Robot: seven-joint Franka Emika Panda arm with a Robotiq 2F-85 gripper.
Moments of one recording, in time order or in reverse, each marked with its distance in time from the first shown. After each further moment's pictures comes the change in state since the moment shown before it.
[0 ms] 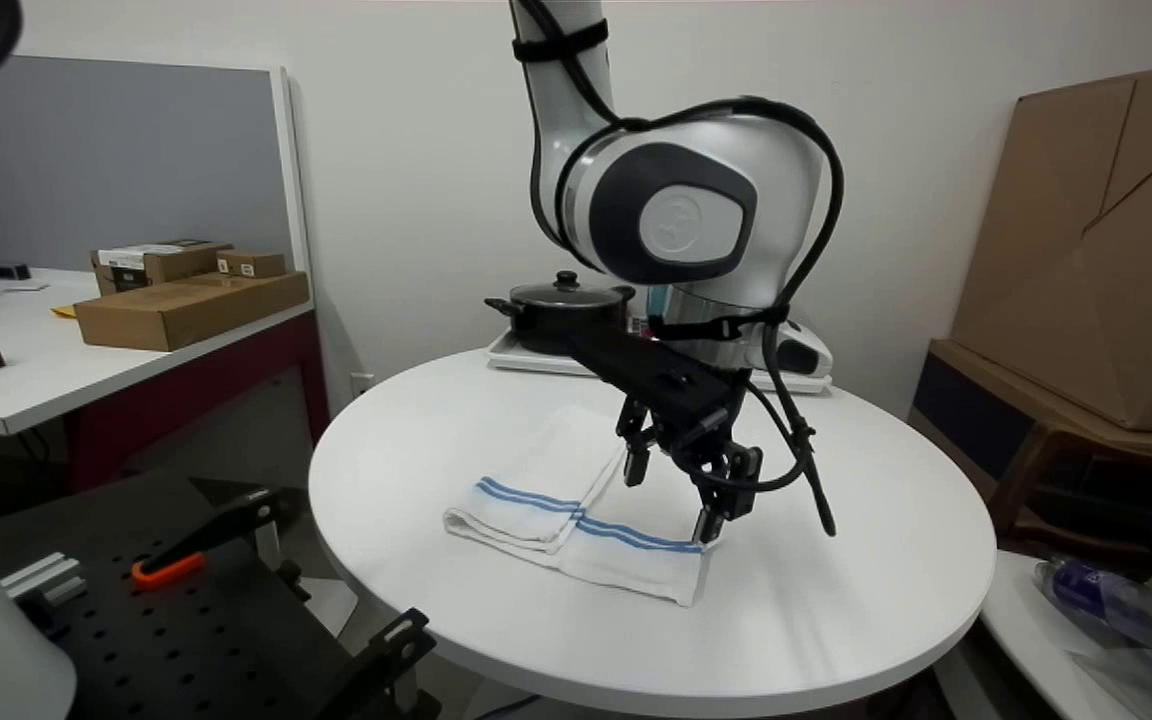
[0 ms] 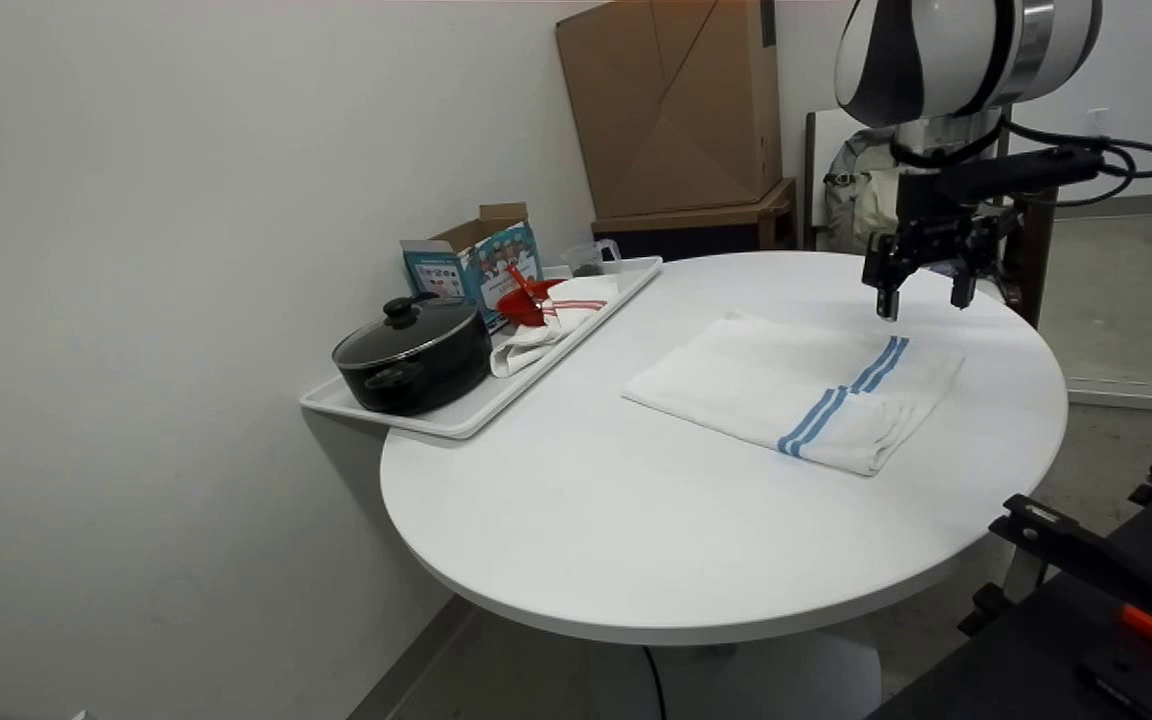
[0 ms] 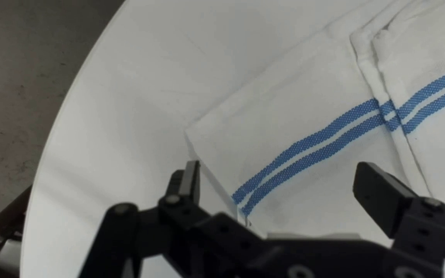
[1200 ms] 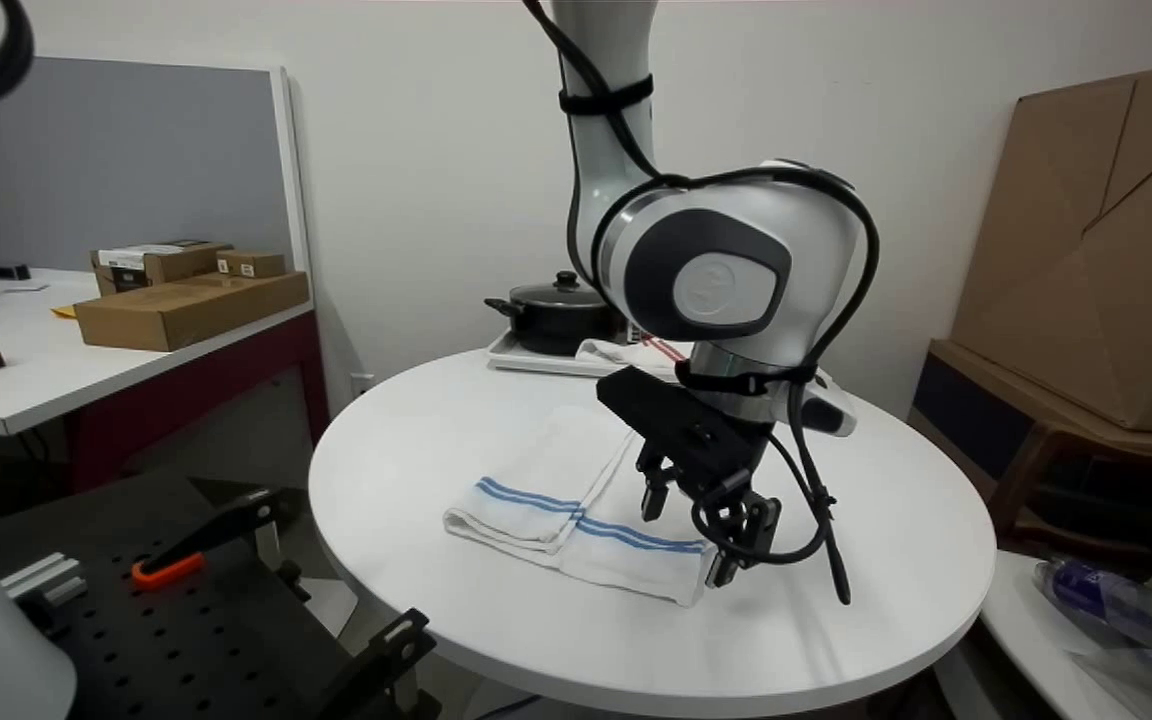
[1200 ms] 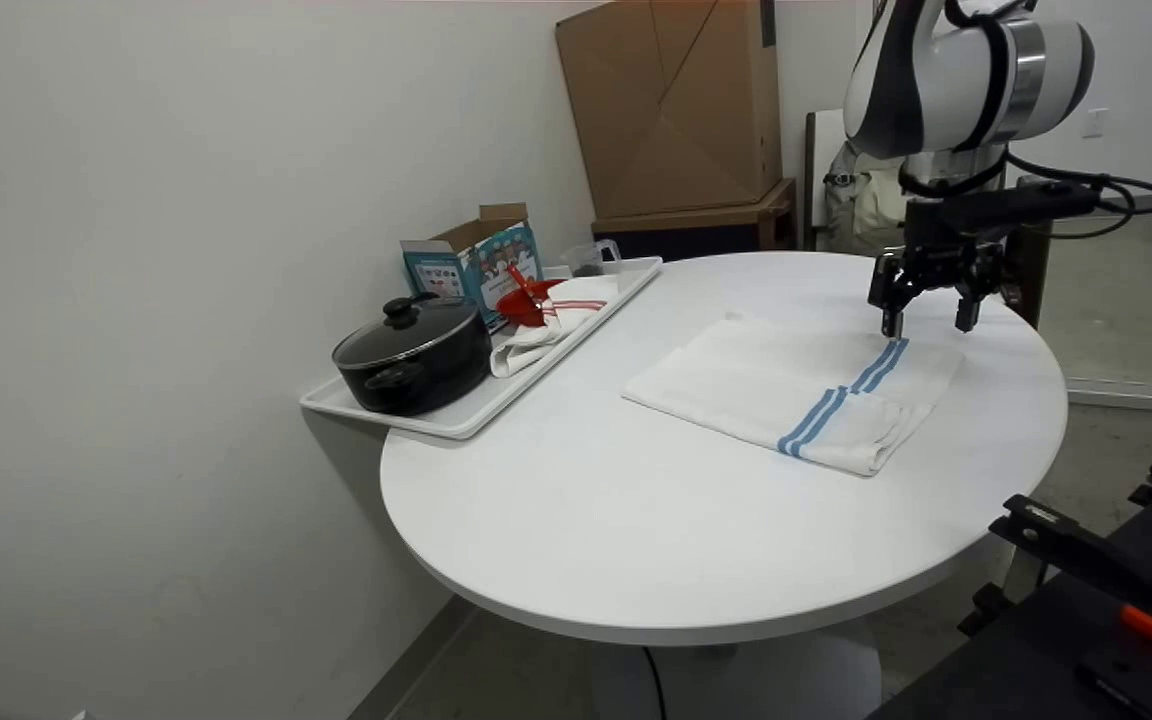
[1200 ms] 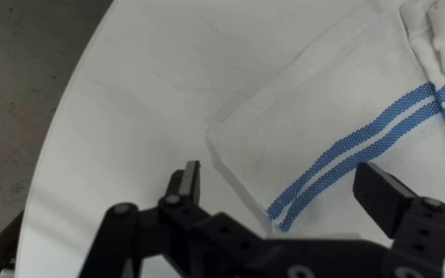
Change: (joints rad) arm -0.099 0.129 0.055 0.098 0.004 0.000 -0.001
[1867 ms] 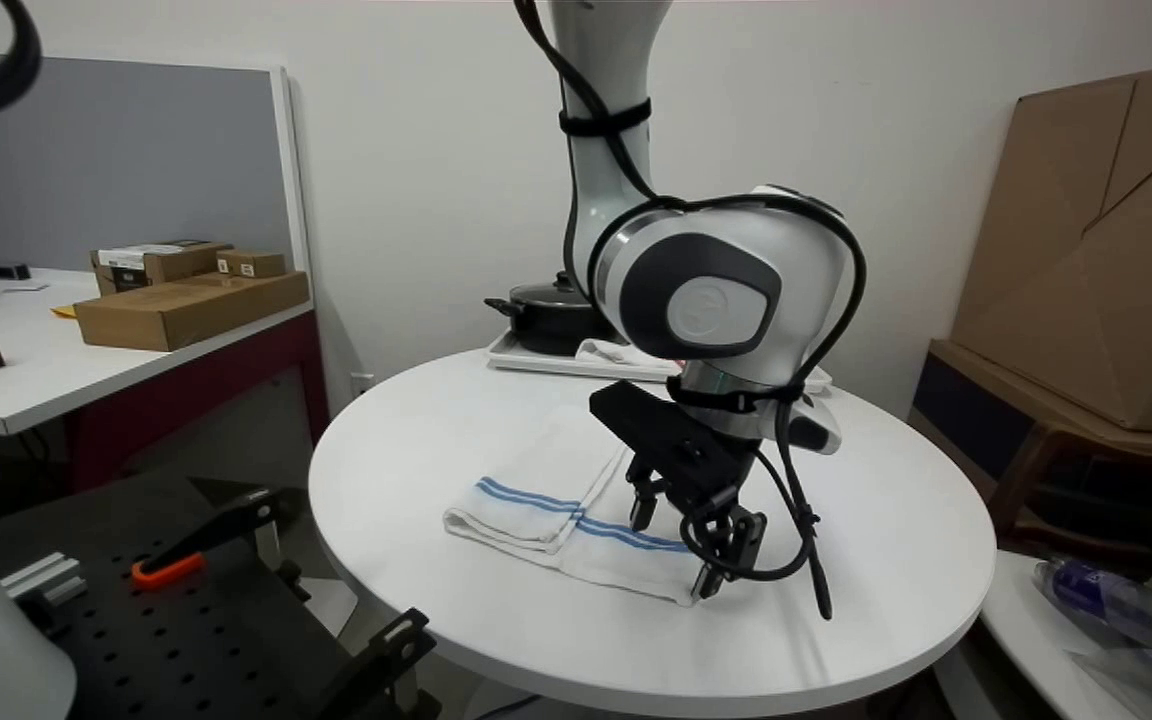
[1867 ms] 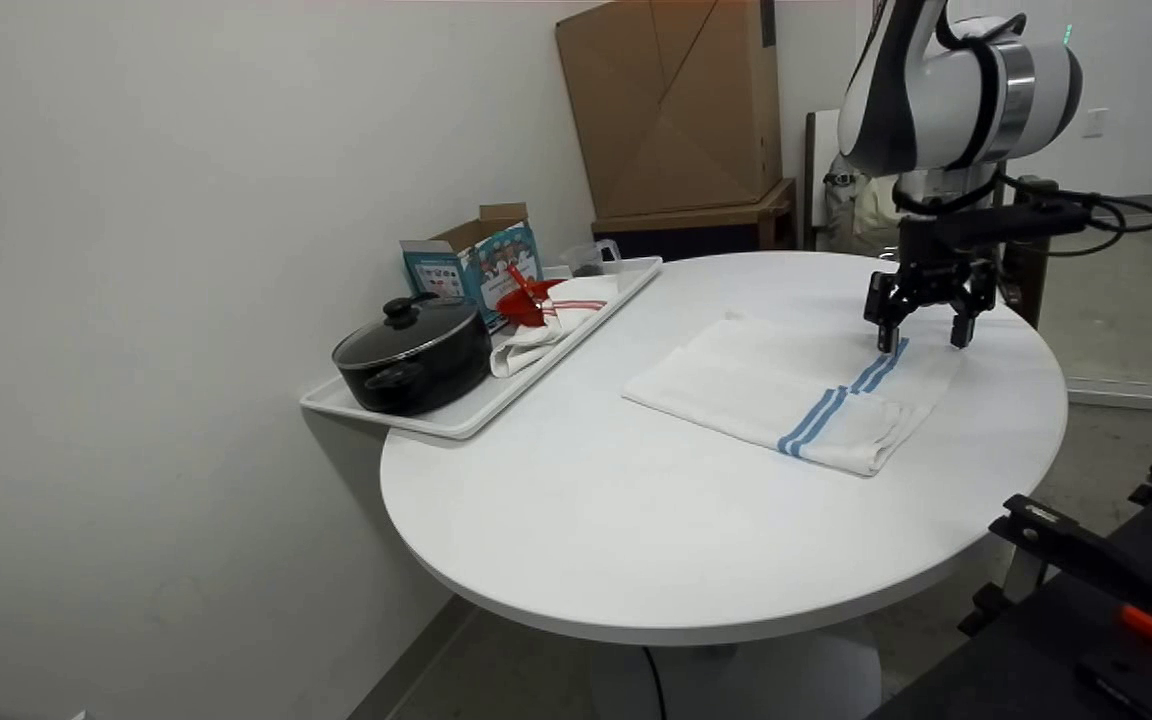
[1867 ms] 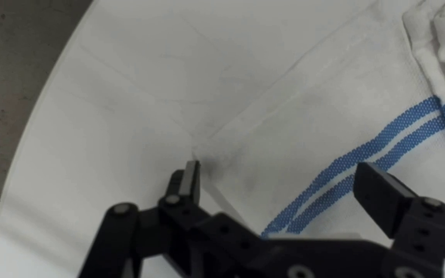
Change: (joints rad) arm 0.000 0.043 0.012 0.018 0.000 -0.003 0.000
